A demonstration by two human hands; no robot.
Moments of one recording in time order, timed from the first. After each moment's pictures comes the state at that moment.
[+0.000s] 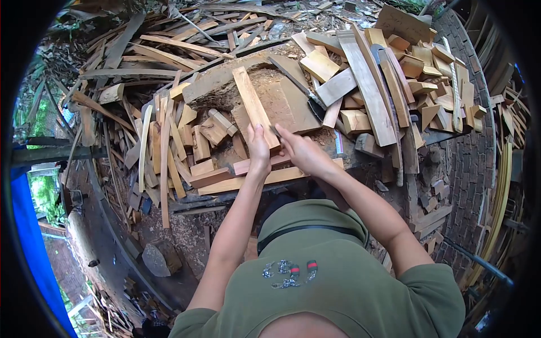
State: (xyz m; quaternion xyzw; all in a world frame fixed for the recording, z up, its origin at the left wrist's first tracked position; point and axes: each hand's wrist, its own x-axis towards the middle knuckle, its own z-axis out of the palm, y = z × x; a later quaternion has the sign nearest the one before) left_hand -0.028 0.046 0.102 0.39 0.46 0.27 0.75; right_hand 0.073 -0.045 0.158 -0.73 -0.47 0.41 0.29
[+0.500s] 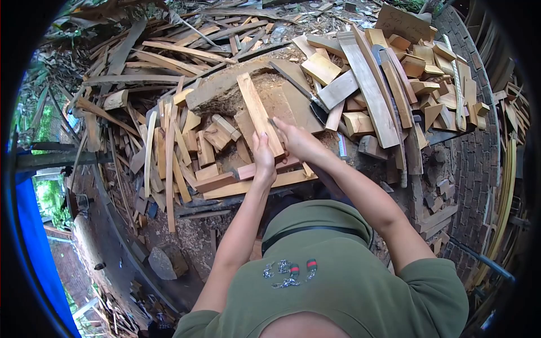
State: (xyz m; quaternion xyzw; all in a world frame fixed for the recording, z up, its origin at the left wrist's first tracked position) left_hand -0.030 0.040 0.108 0.38 0.47 0.24 0.76; right_hand 0.087 -0.010 0.131 -0.73 -0.49 0.38 0.29
